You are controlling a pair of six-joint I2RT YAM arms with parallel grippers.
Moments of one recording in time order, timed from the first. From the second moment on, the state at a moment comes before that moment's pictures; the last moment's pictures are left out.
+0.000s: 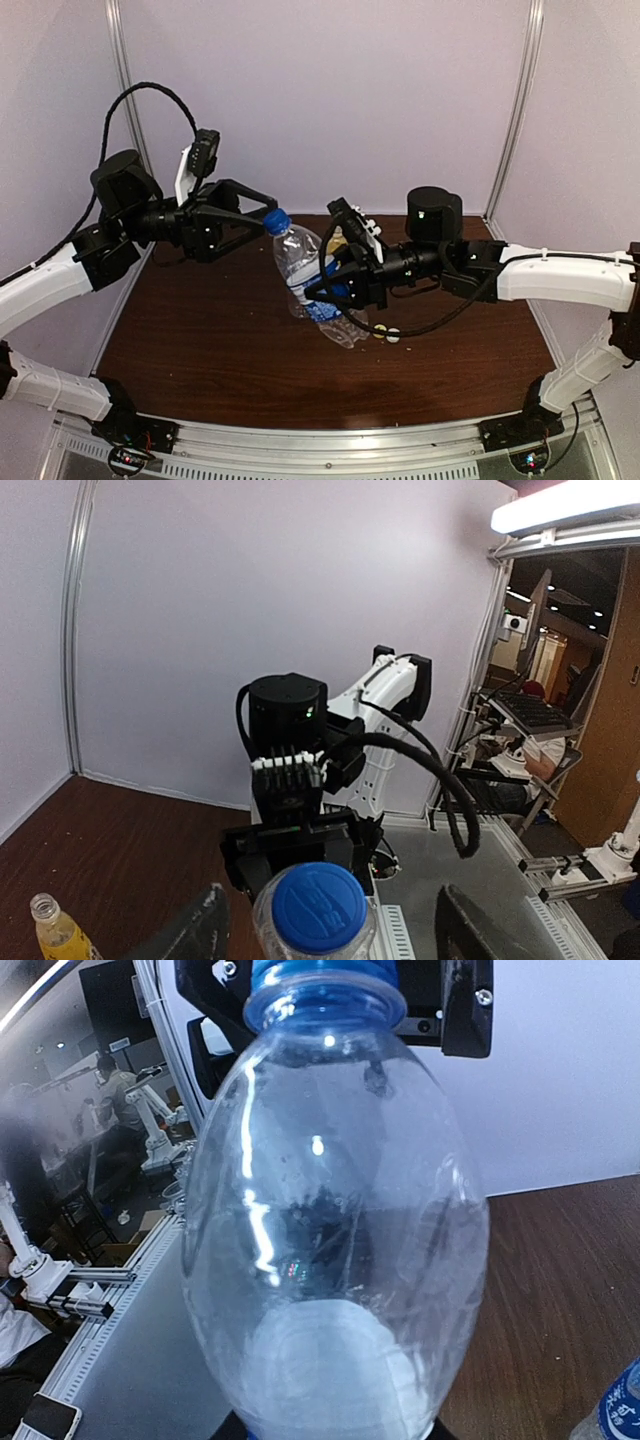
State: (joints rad) left arm -0.73 1.12 1.05 0.21 0.90 -0.30; right arm 0.96 1.44 1.10 0.19 -0.78 0.14
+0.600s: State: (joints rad) left arm -0.73 1.19 1.04 0.42 1.02 -0.40; right arm 0.96 1.49 1.09 0.33 -0.91 0.24
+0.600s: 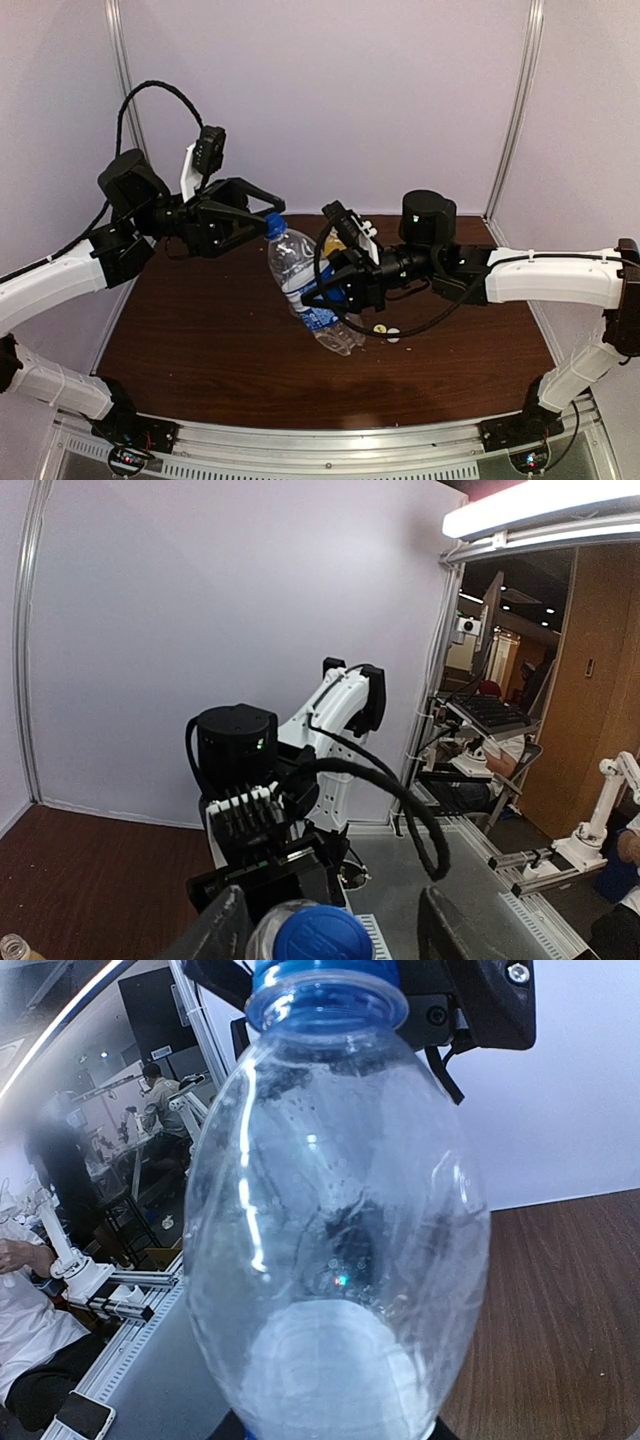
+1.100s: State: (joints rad) left arm -0.74 1.20 1.04 0.45 1.03 -0.42; right arm 0.95 1.49 1.09 0.35 -0.92 0.27
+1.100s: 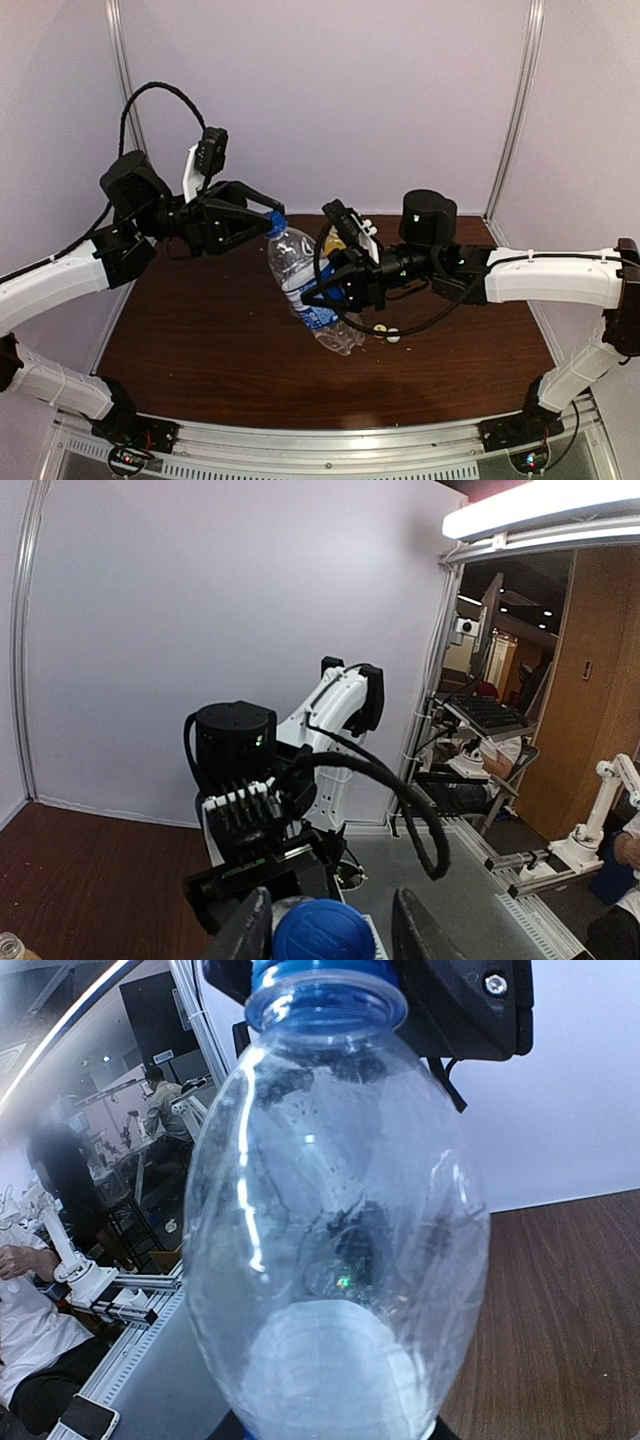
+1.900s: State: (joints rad) left arm -0.74 1.21 1.03 0.24 0.56 -0.54; right arm 0.93 1.47 1.09 0.19 -0.53 0.21
